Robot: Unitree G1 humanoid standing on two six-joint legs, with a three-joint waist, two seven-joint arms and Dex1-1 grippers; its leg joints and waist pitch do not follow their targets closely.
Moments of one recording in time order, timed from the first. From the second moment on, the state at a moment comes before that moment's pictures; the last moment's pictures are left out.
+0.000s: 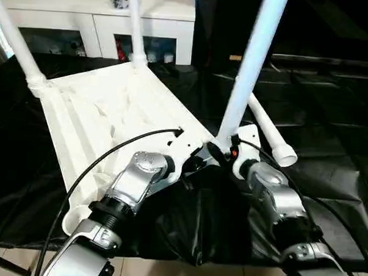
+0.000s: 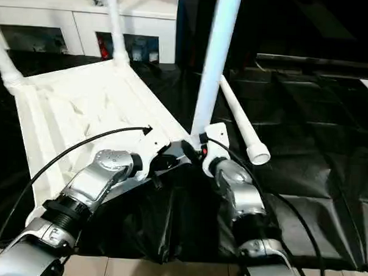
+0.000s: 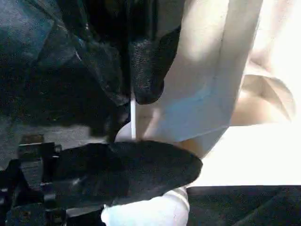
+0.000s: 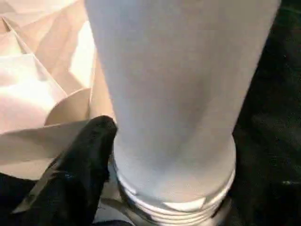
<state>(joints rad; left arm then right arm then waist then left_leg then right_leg) -0.62 0.09 -0.27 0.52 0.07 0.37 -0.70 -0.55 -0.08 0.01 0.66 0.11 0.14 0.40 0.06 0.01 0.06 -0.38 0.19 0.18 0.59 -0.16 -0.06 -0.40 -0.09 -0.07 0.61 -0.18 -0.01</state>
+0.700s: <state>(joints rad) -0.55 0.30 -0.32 0.45 -0.01 0.26 -1.16 -0.42 -0.34 0.19 0.44 0.13 0.12 1.01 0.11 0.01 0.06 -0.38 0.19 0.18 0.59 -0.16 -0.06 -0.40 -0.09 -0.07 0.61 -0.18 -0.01</state>
